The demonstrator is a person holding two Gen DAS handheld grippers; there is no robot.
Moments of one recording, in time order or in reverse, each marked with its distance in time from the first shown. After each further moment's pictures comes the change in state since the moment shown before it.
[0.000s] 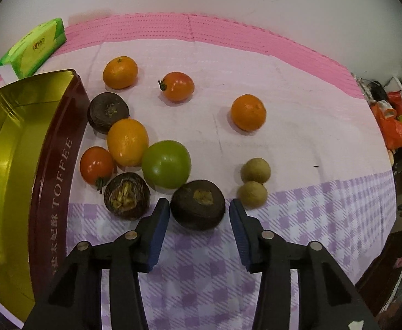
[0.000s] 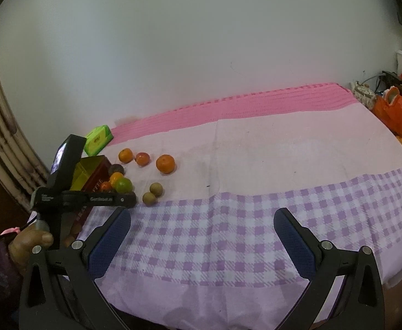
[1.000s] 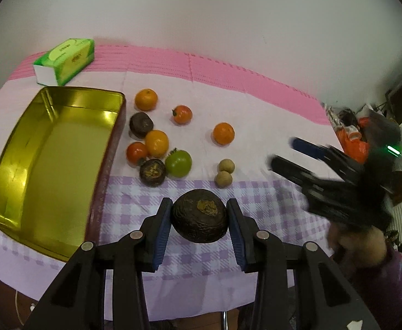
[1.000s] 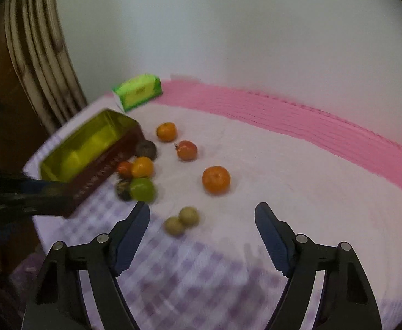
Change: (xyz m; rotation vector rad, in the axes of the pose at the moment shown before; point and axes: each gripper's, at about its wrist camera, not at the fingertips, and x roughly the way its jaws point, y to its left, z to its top) left arm -0.115 0.013 -0.037 -0.067 -0.145 -0.100; right arm 0.148 0.078 0.069 -0.454 0.216 0.217
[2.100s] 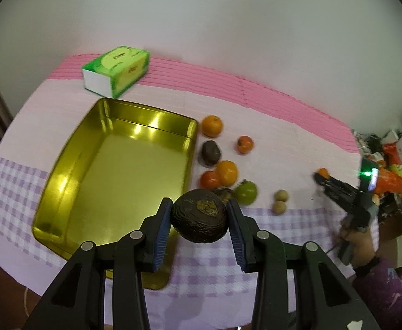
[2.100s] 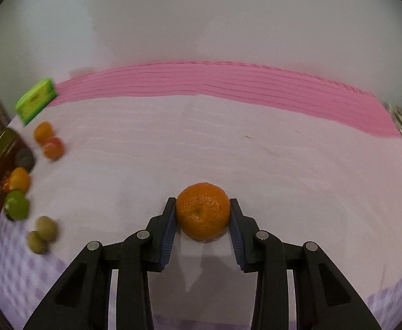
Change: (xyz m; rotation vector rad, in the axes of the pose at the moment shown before) left arm -0.019 0.076 0.023 -0.072 -0.061 0.138; right arm 0.027 -0.120 -0.059 0.307 0.030 -0.330
